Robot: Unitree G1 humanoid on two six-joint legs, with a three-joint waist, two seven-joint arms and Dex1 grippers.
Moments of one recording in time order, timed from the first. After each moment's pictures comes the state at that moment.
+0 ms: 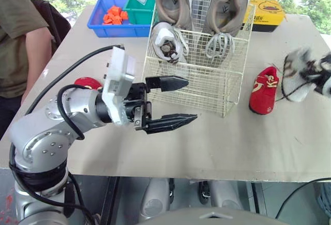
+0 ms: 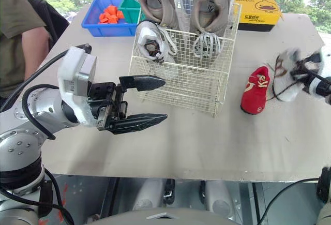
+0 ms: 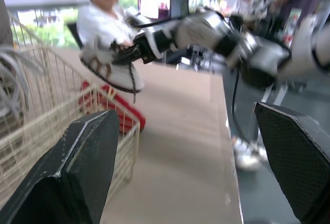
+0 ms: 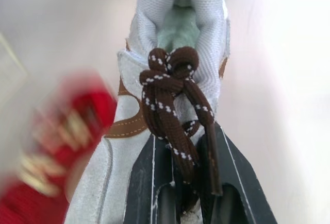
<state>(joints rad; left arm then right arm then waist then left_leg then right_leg) -0.38 0.68 0.22 -0.67 -1.14 0.85 -0.74 -0.41 -0.69 -0.54 -0.16 0.47 0.75 0.51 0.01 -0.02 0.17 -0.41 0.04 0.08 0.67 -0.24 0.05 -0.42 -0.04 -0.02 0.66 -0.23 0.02</state>
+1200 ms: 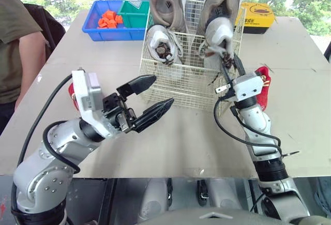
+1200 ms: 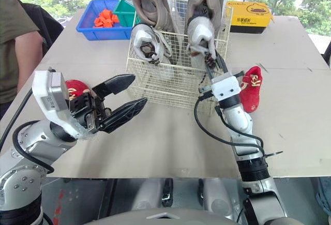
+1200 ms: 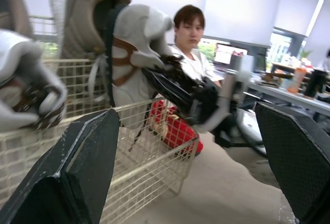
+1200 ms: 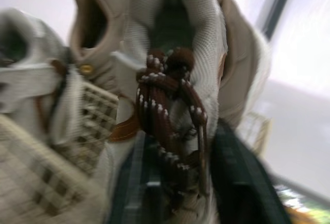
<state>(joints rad) 0.02 0.62 0.33 -0.78 -1.06 0.57 -0.58 -0.26 -0.16 0.12 -0.07 -0.07 -0.40 0.15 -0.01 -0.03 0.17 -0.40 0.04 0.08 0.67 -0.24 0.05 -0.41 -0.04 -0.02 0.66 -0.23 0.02</state>
